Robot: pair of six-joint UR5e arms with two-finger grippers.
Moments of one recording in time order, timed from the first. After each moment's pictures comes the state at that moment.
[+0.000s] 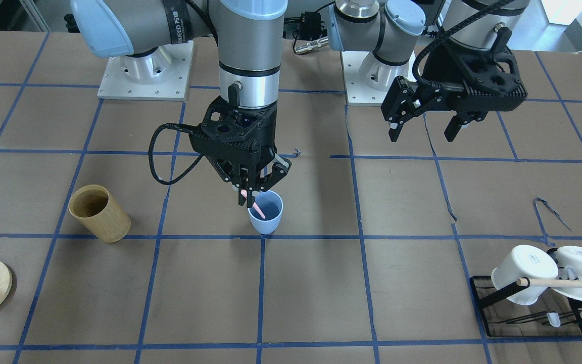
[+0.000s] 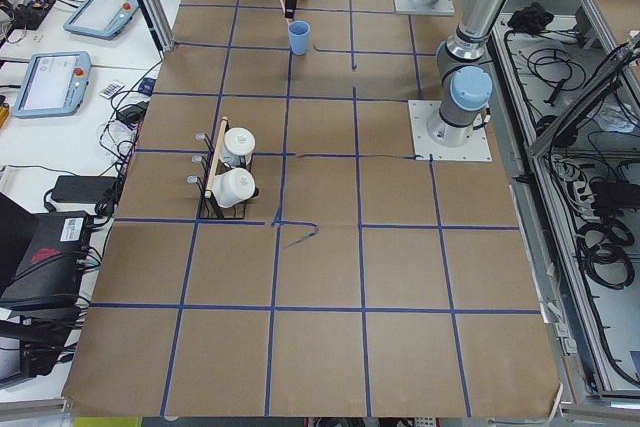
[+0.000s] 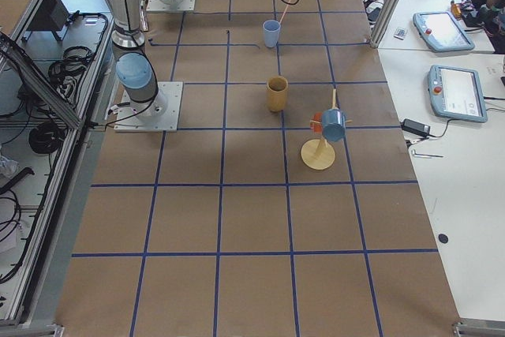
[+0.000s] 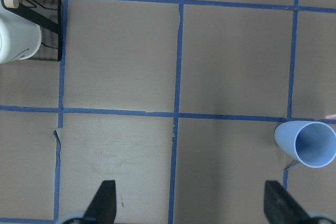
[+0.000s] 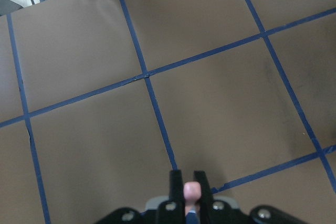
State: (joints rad) left arm -1.55 -1.57 -1.51 -1.50 1.55 -0.04; right arm 1.98 -1.29 1.46 -2.08 -1.77 0.71
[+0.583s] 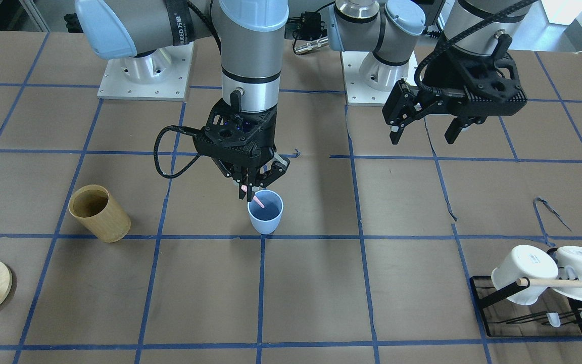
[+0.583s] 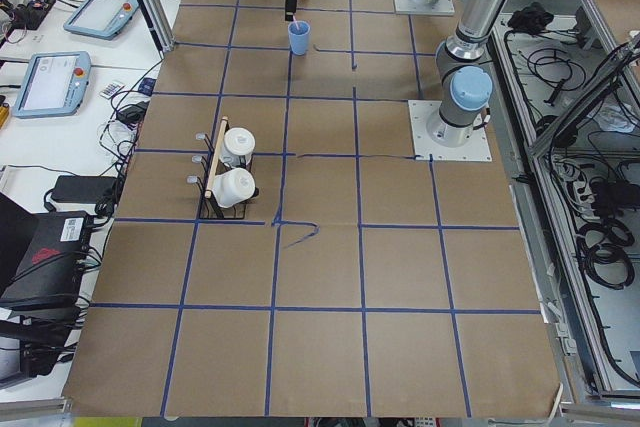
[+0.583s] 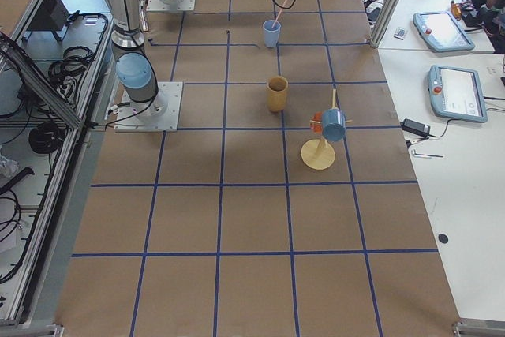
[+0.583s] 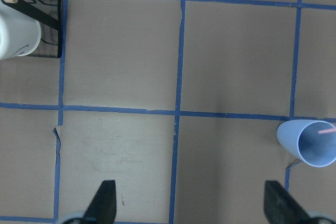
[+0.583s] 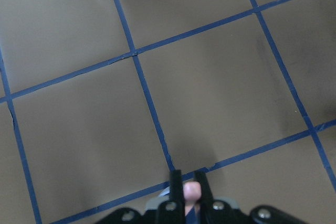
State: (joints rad) left arm -1.54 -1.58 -1.52 -1.49 1.55 -0.04; right arm 1.99 -1.30 1.48 -2.03 -1.76 0.73
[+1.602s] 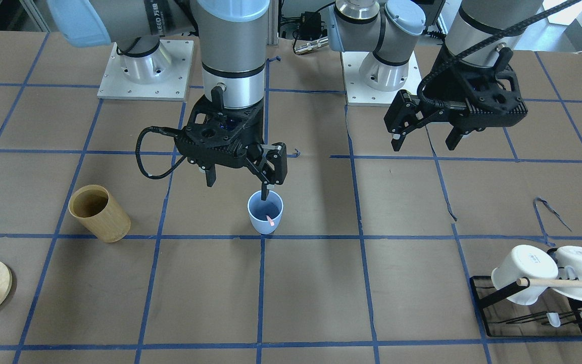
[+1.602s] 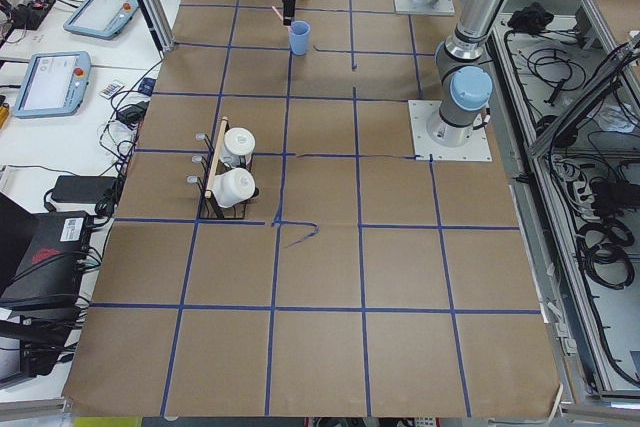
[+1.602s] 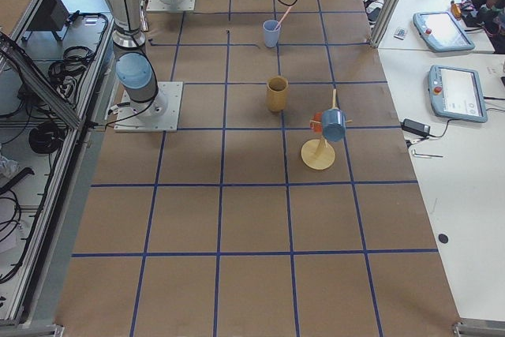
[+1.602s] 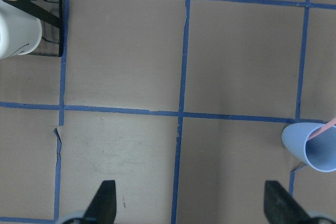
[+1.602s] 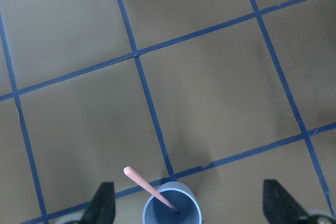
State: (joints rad) left arm -1.54 -1.59 -1.52 -1.48 1.55 -0.04; right arm 1.91 -1.31 1.42 -1.92 -1.67 0.63
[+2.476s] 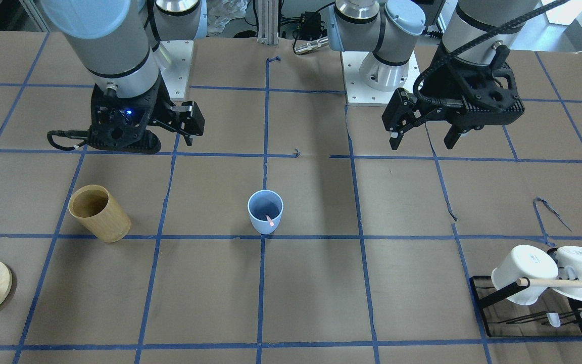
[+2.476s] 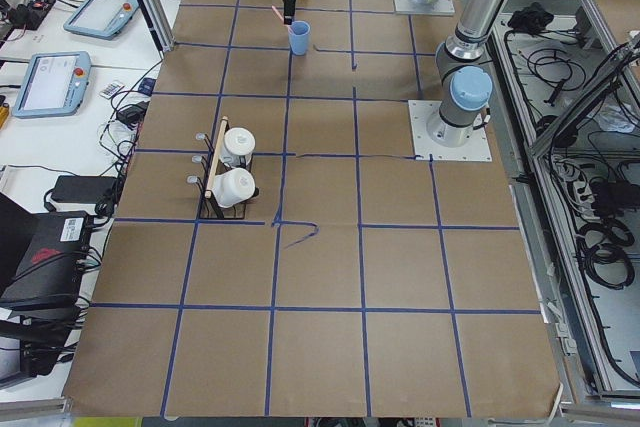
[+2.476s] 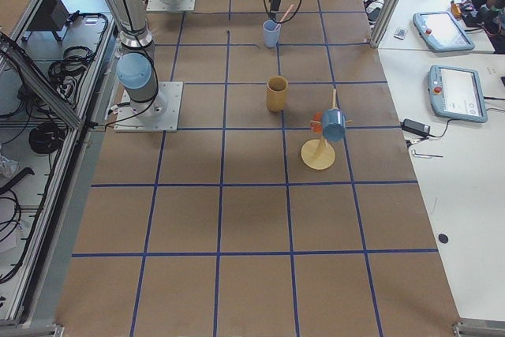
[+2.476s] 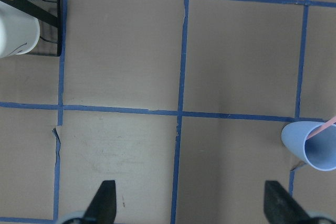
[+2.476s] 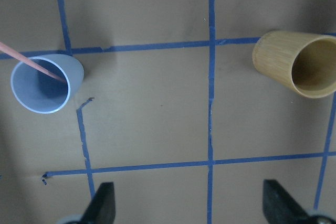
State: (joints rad) left arm -1.54 -1.59 -1.52 -1.48 1.56 -0.04; right arm 1.68 -1.43 1.40 -1.37 -1.58 0.15
